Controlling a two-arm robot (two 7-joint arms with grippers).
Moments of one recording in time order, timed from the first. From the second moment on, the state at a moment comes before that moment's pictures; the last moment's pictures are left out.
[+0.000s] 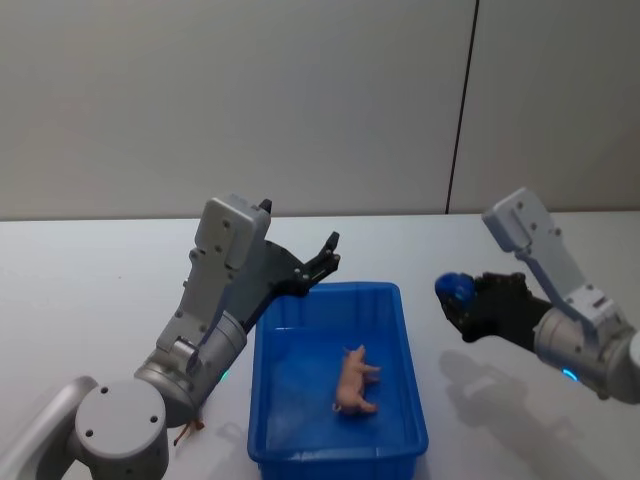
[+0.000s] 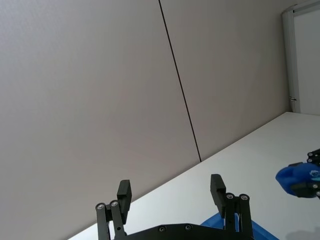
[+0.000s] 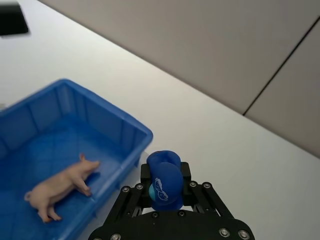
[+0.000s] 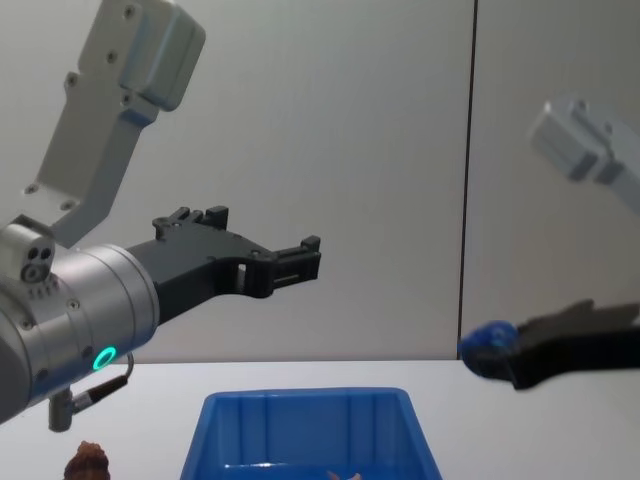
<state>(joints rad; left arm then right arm) -0.24 0.38 0.45 -1.63 -0.20 0.01 -0.01 0.26 0.25 -0.30 -1.61 -0.05 0.51 0.41</state>
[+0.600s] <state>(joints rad) -0.24 0.38 0.45 -1.63 -0.20 0.01 -0.01 0.31 0.24 -0.32 -1.64 -0.03 0.55 0.60</state>
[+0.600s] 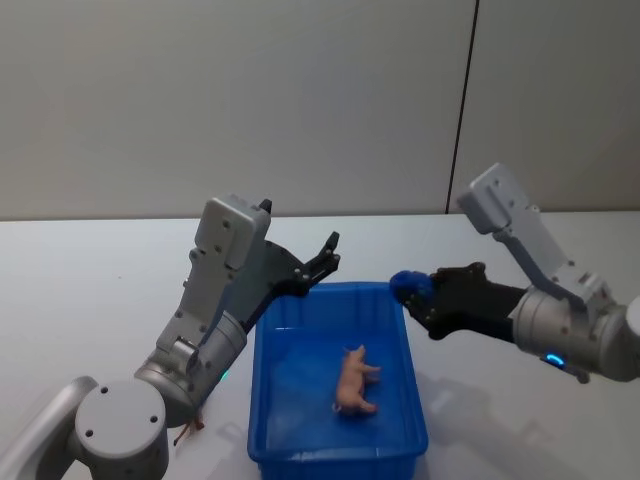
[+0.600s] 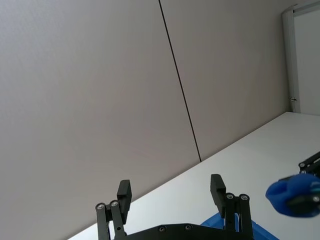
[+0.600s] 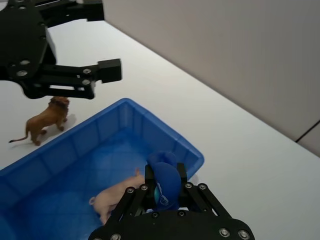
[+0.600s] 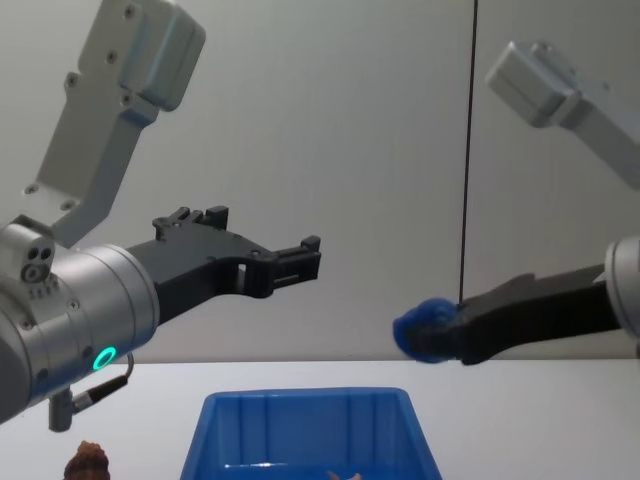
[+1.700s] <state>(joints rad) -0.24 0.38 0.45 -1.63 -0.20 0.01 -0.01 0.38 0.19 -0.39 -1.50 -0.04 0.59 0.75</state>
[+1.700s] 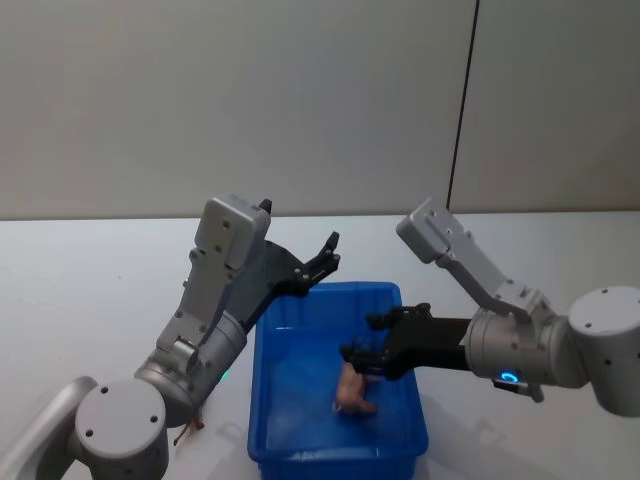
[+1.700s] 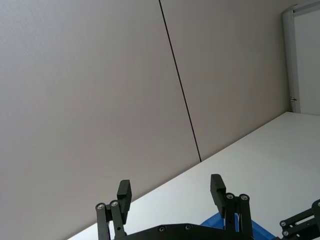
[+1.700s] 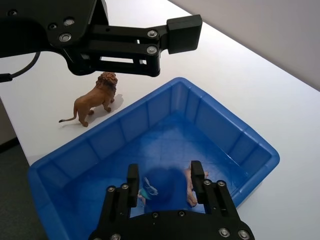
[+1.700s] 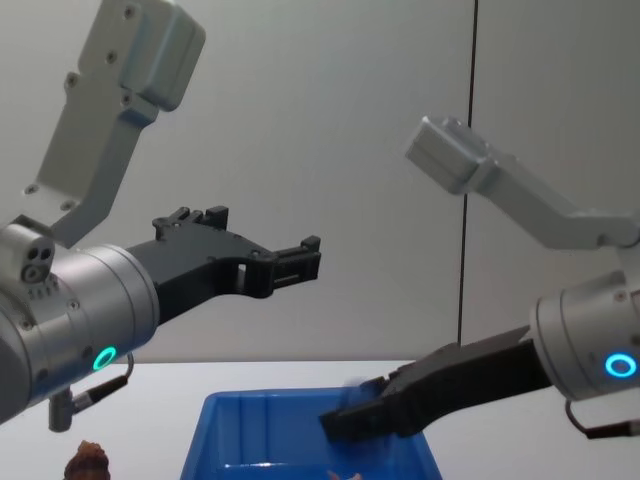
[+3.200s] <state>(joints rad) -0.24 0.38 0.45 -1.63 -0.20 0.01 -0.01 0.27 0.26 -0.30 -1.64 0.08 0.60 0.38</state>
